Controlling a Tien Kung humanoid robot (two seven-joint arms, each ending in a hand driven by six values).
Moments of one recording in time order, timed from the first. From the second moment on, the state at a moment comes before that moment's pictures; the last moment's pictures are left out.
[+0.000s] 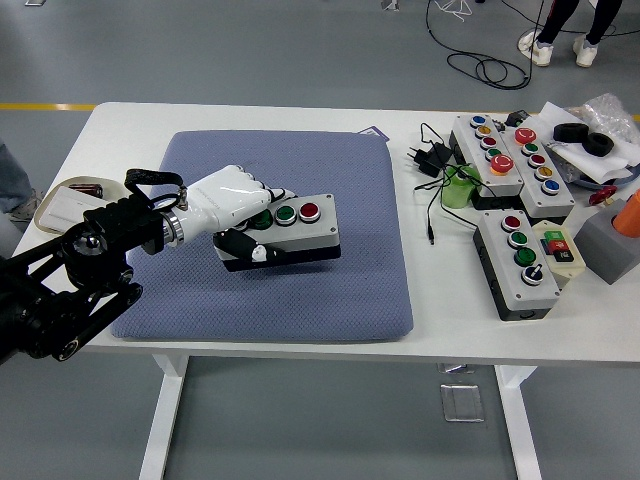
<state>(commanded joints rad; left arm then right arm) -0.81 0.34 -0.62 -0.98 2.27 0.16 -0.24 0.08 -0.13 0.98 0.18 -1.32 -0.08 -0.35</state>
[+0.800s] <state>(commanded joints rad) -0.84 0.33 -0.55 -0.91 2.27 0.20 -0.27 0.09 -0.13 0.99 0.18 -1.33 -0.08 -0.35</state>
